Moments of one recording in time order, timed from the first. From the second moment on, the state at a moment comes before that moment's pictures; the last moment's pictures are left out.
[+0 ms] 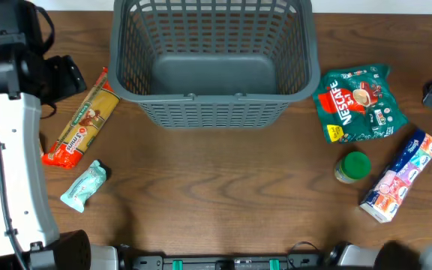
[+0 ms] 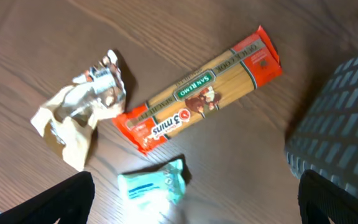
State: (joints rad) left arm 0.14 1.60 1.90 -1.45 -0.22 -0.33; right arm -0.51 1.52 2.00 -1.44 -0.03 0.00
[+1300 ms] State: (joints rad) left arm 0.19 1.60 1.88 -1.43 -0.27 -0.46; right arm -0.52 2.40 2.10 -1.18 -0.23 -0.47
